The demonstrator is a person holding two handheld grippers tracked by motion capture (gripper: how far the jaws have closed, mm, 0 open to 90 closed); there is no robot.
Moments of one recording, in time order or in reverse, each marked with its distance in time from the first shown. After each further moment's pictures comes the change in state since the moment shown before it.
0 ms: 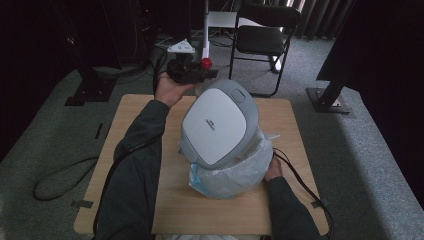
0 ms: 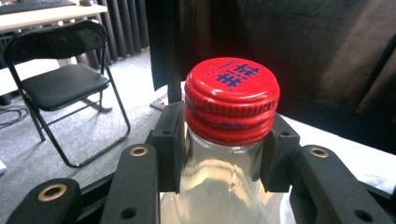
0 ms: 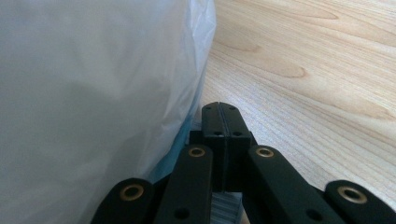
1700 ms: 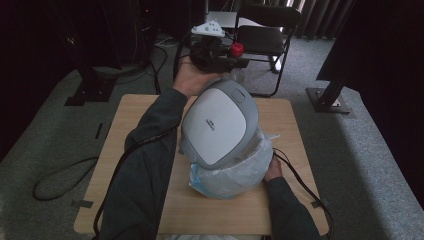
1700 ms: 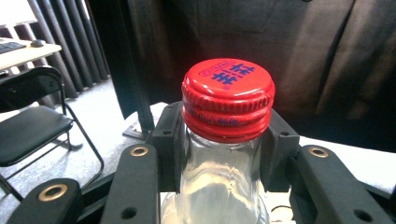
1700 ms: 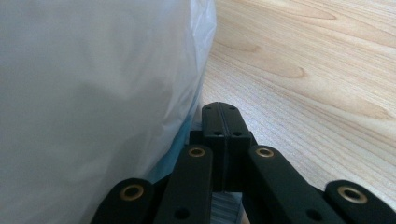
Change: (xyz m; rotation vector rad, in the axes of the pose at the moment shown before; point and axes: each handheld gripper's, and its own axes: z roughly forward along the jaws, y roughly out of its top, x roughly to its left) left arm -0.064 0.074 0.011 -0.036 -0.136 0.124; right arm 0.002 0.000 0.000 0.001 -0.009 0.003
